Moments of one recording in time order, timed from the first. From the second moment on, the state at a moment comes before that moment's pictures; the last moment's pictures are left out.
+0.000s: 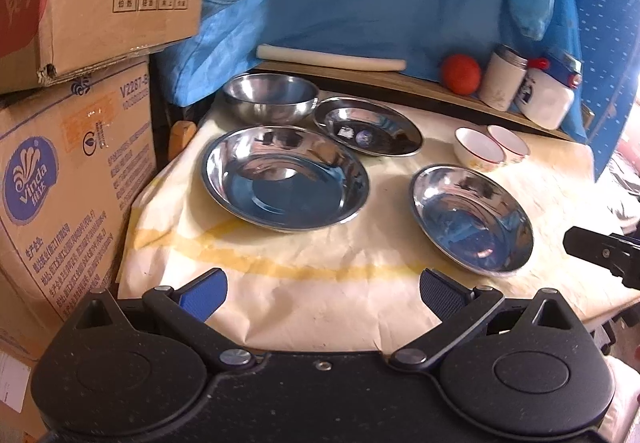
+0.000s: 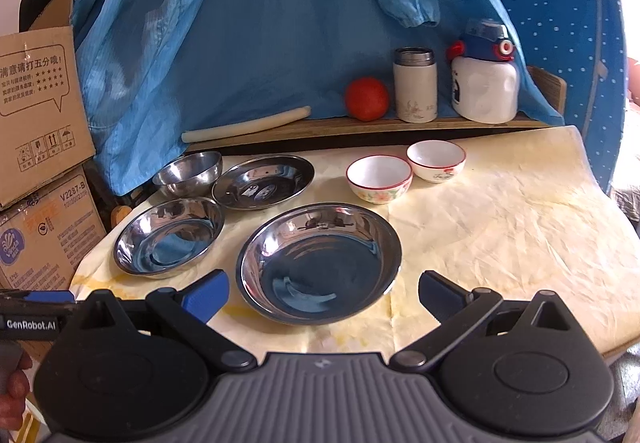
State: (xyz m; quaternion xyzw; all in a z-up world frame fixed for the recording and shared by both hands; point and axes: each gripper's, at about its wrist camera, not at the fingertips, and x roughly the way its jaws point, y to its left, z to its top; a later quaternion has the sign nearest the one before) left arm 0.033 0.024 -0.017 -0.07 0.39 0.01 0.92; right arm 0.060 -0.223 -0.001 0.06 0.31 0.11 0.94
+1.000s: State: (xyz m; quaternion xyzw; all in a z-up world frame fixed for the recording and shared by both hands) left arm 0.128 0.054 -0.044 -0.25 0.41 0.24 0.84; right arm 0.255 -0.147 -0.017 0.03 0.43 0.39 0.81
